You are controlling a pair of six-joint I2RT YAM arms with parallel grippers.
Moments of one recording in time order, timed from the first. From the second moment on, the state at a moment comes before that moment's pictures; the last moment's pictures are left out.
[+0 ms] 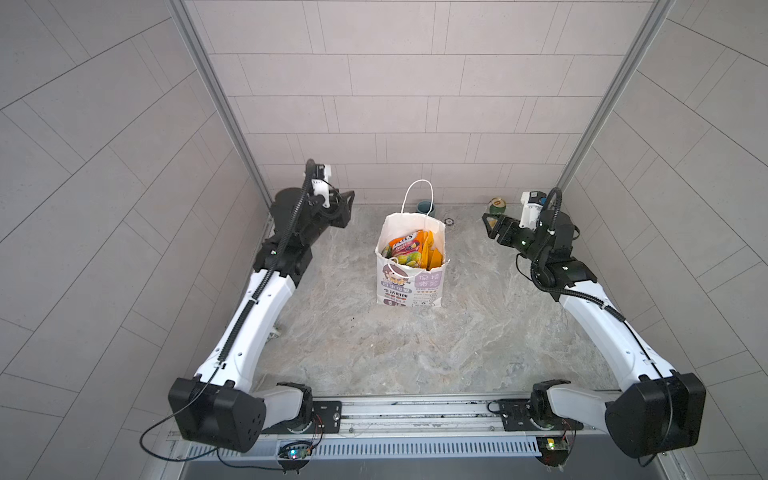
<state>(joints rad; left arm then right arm) -0.18 1.31 1.42 -0.22 0.28 -0.08 0.12 1.17 1.03 -0.11 -0.22 0.49</state>
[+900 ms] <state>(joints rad) -0.29 2.09 2.38 -1.19 0.53 0.56 0.42 0.77 0.49 -0.24 -0.15 0.41</state>
